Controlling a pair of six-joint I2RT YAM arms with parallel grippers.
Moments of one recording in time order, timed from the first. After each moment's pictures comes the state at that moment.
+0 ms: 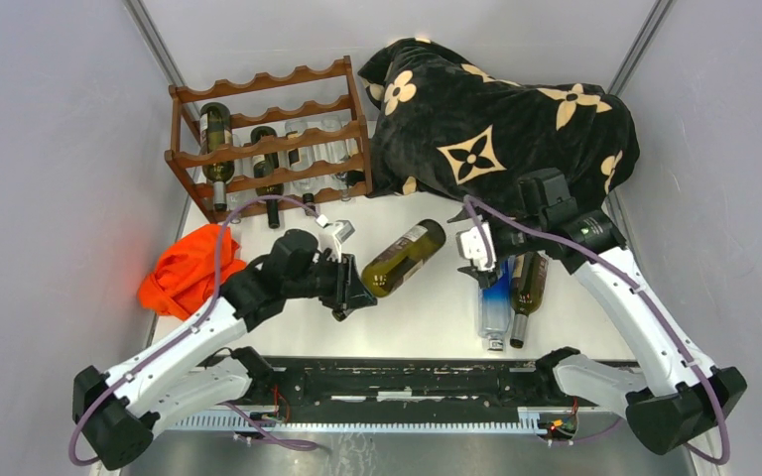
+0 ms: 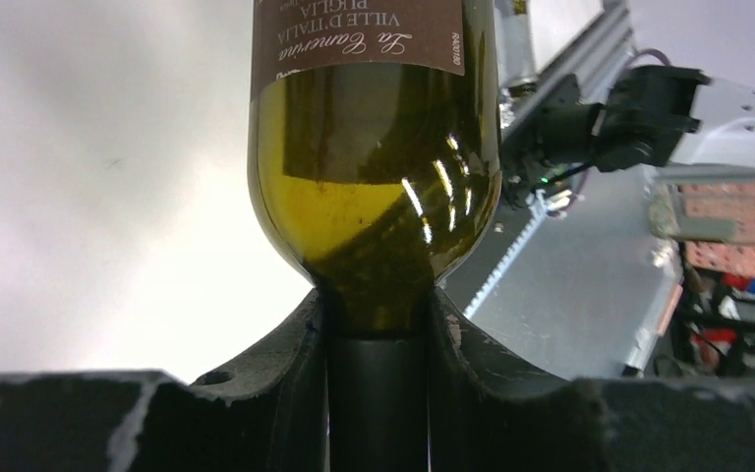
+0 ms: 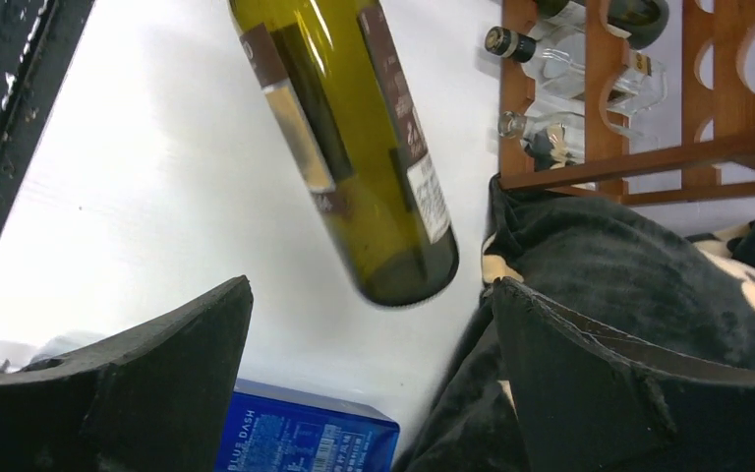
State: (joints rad) left arm -0.73 0.90 0.69 -0.39 0.43 -0.59; right arm 0.45 1.10 1.19 -0.94 -0.78 -1.39
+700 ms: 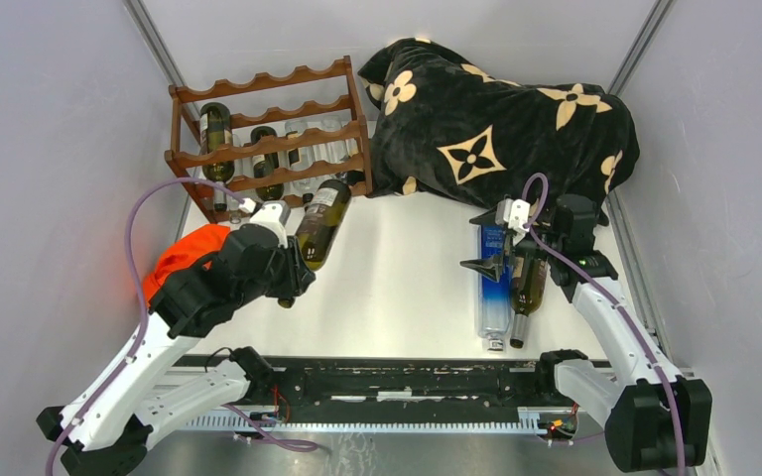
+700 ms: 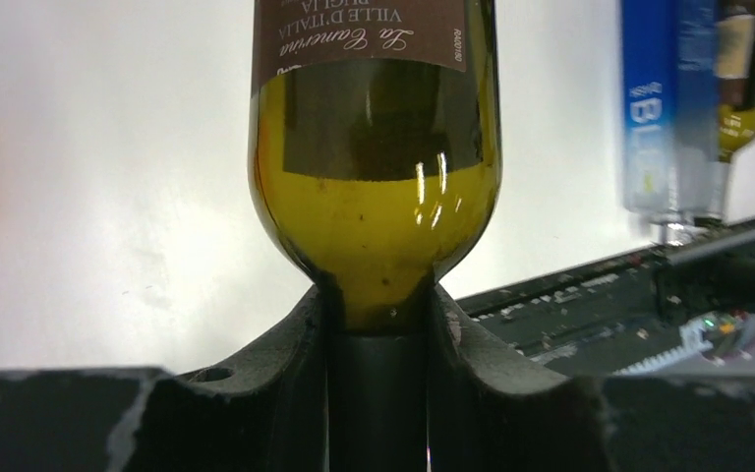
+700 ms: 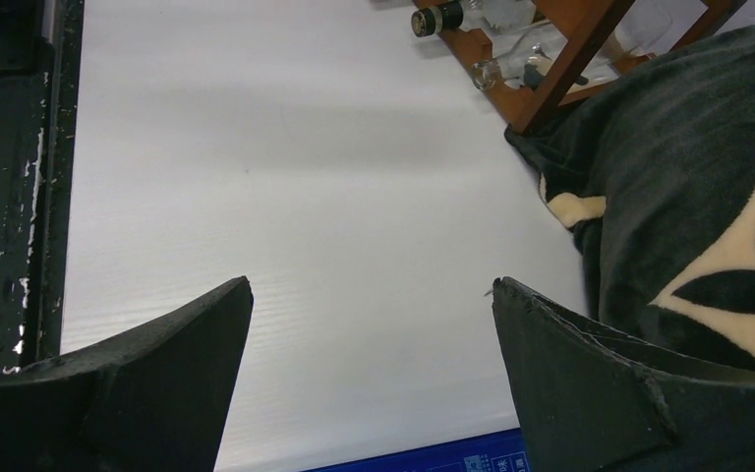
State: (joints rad) left arm -0.72 0.77 1.08 -1.03 -0.16 -0.59; right arm 0.08 0.99 0.65 -0.14 -1.14 -0.64
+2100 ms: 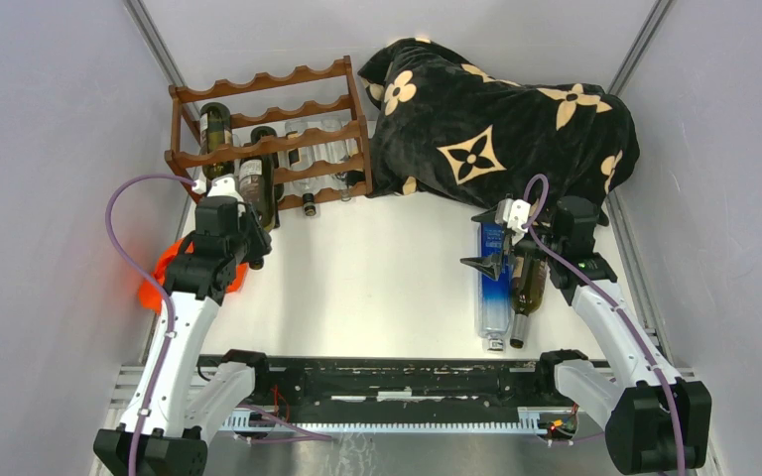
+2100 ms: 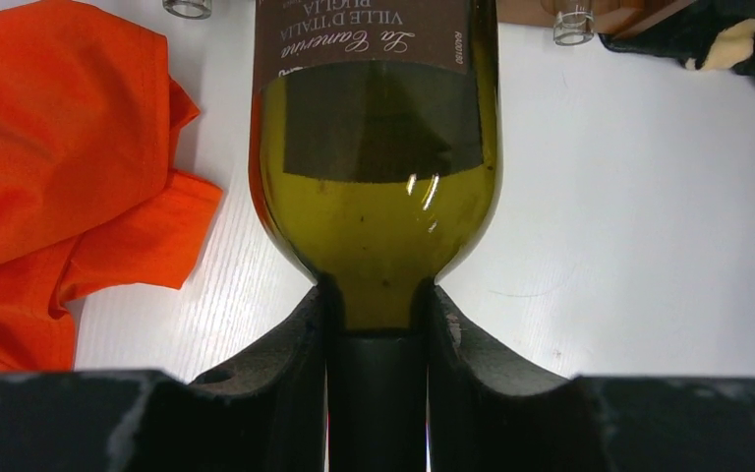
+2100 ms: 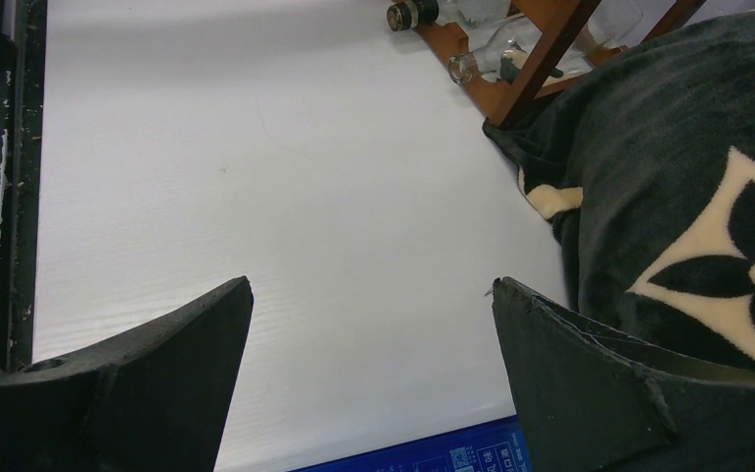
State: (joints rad) left arm -0.12 0.85 0.94 -0.76 -0.14 -0.36; right arm 0.08 0.98 0.63 -0.07 -1.10 -0.60
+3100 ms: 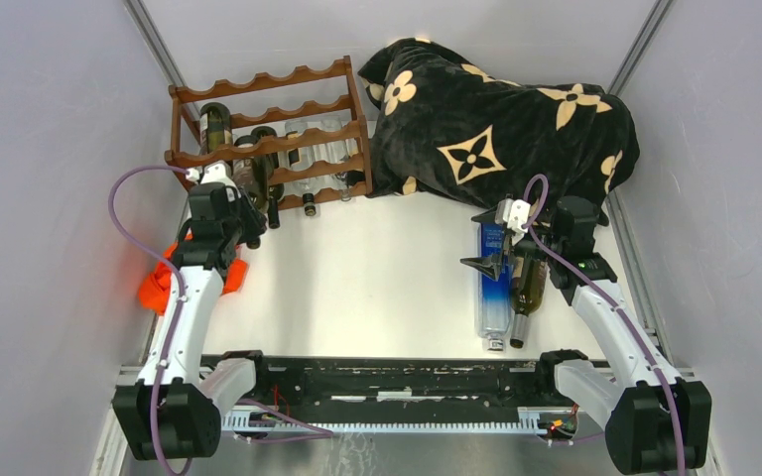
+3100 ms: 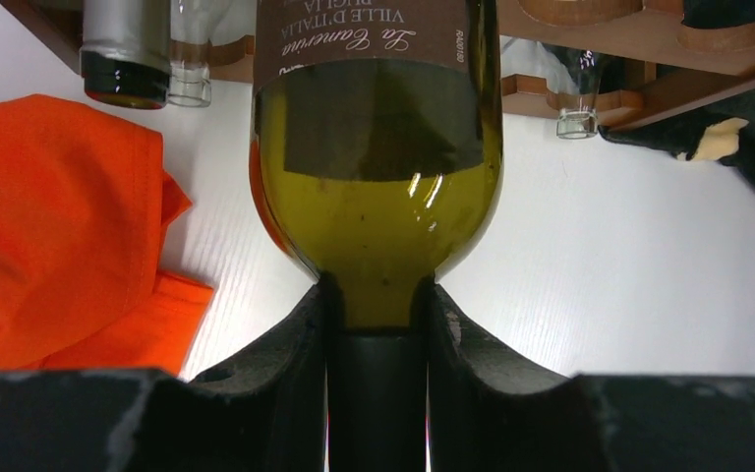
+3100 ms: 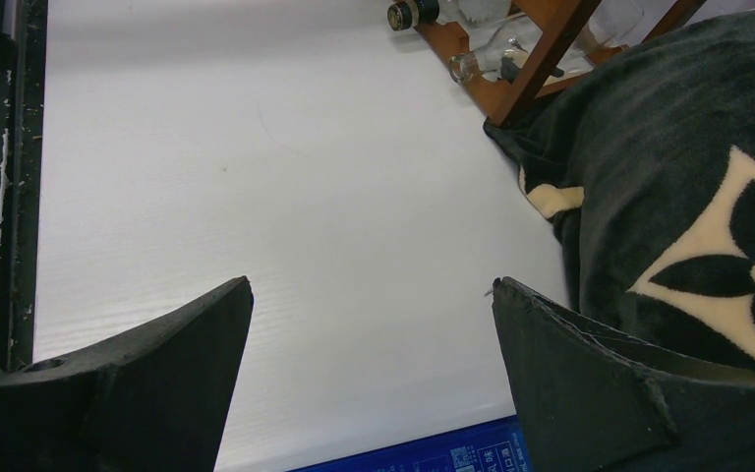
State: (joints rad) left arm 0.05 1.00 0.86 -0.45 0.00 -0.32; right arm 0.08 0.98 0.63 -0.07 -1.10 -0.60
